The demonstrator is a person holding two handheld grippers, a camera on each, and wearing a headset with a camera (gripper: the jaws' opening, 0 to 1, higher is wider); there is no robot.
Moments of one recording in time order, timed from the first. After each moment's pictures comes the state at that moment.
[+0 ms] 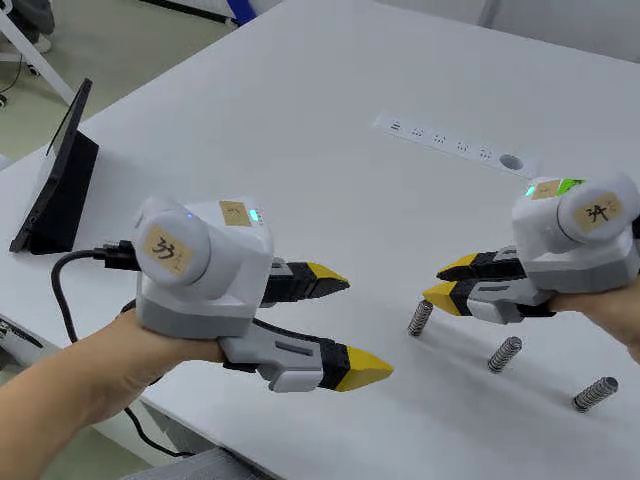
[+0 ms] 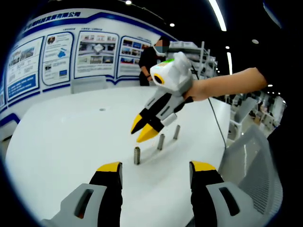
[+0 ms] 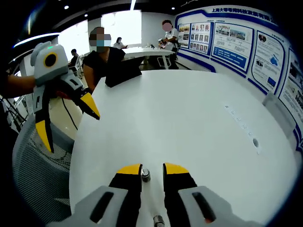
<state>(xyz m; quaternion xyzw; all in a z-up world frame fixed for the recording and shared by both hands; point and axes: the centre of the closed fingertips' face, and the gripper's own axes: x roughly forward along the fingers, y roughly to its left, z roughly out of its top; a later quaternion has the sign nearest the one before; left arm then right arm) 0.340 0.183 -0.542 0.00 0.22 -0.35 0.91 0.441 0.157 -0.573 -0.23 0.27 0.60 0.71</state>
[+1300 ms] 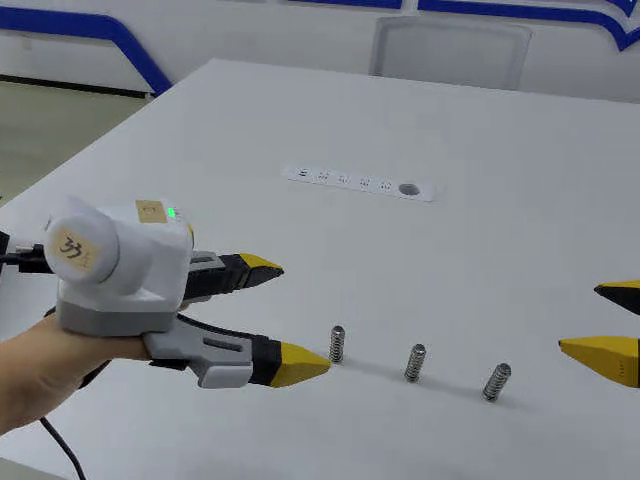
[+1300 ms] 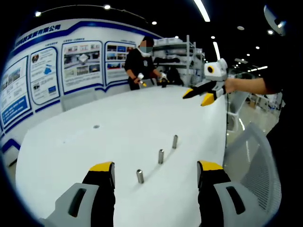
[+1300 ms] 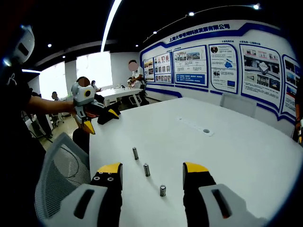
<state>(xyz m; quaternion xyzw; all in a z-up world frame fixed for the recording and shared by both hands) 0.367 0.165 -0.502 0.07 0.21 -0.39 0.89 0.407 -0.044 -0.476 -0.09 0.18 0.53 0.82</state>
